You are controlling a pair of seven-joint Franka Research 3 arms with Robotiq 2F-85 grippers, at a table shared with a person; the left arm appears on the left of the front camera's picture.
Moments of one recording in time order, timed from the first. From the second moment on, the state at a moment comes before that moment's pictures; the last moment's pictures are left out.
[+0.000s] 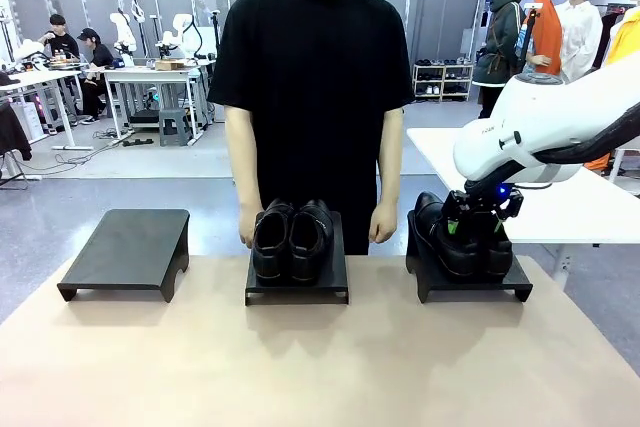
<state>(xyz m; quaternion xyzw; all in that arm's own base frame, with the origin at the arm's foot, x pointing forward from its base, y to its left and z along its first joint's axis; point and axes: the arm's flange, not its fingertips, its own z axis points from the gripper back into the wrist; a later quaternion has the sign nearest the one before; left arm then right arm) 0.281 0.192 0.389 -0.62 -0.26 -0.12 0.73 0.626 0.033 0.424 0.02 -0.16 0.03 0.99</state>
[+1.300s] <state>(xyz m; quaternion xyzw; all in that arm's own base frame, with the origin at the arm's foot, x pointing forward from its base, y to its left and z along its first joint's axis) 0.282 0.192 0.389 -0.62 -0.26 -0.12 0.73 0.448 -0.073 0.545 0.28 -0.15 0.01 0.95</state>
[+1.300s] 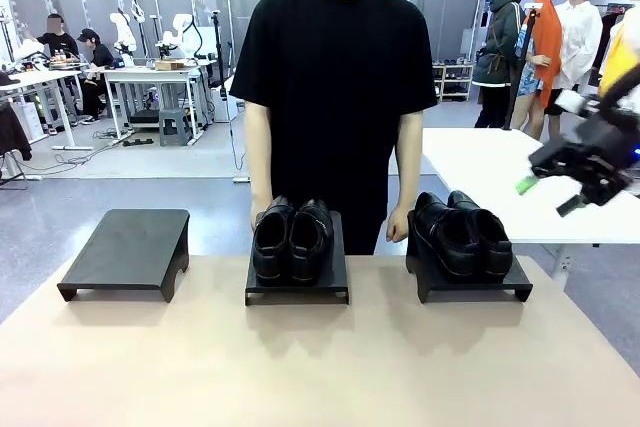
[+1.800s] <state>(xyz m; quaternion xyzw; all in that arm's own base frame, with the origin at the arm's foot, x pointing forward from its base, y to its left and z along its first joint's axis) 0.282 0.191 0.389 -0.62 -0.26 -0.12 0.73 0.306 -0.184 0.467 0.53 -0.13 0.02 0.84</state>
